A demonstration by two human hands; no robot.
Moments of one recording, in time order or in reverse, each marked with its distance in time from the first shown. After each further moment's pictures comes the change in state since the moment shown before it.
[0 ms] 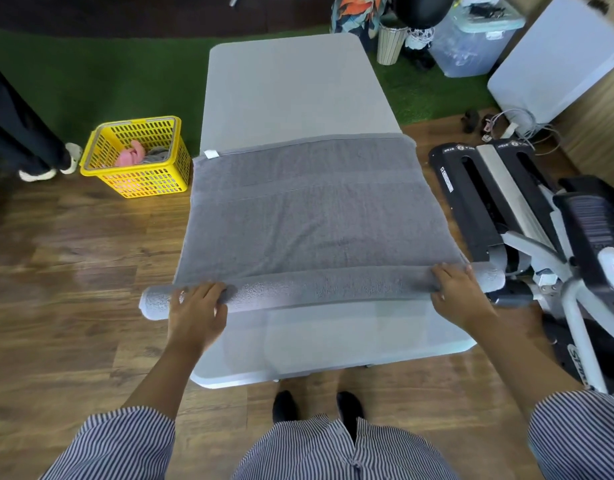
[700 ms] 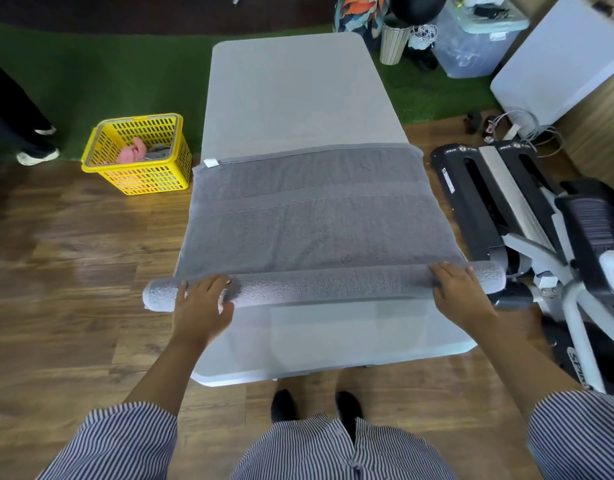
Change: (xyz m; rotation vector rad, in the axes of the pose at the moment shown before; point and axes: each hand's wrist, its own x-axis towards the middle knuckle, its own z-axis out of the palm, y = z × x) left_hand 0.007 0.004 0.000 -0.048 -0.075 -0.048; right_hand 0.002 0.000 -0.001 -0.026 0.030 0.007
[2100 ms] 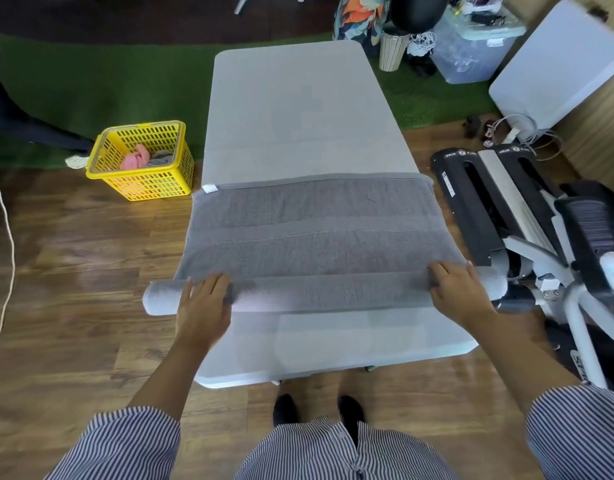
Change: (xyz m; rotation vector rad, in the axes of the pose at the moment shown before) left_hand -0.001 0.003 -0.006 0.032 0.074 0.070; right_hand 0.001 -0.007 -0.008 -0.069 0.025 -0.029
